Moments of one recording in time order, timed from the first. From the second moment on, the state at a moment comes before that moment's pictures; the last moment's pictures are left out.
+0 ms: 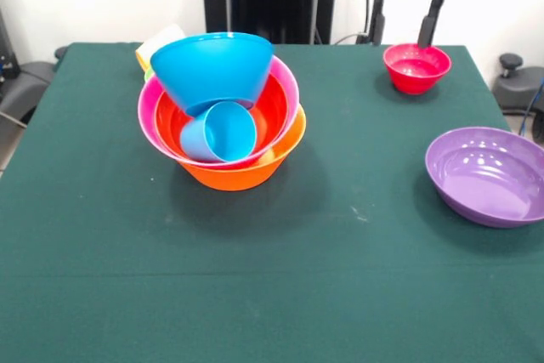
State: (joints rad) arm -0.24 -0.89 0.33 1.74 -0.44 0.63 2.16
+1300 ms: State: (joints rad) arm -0.15 -0.77 0.14 1.64 -0.46 0.49 2.16
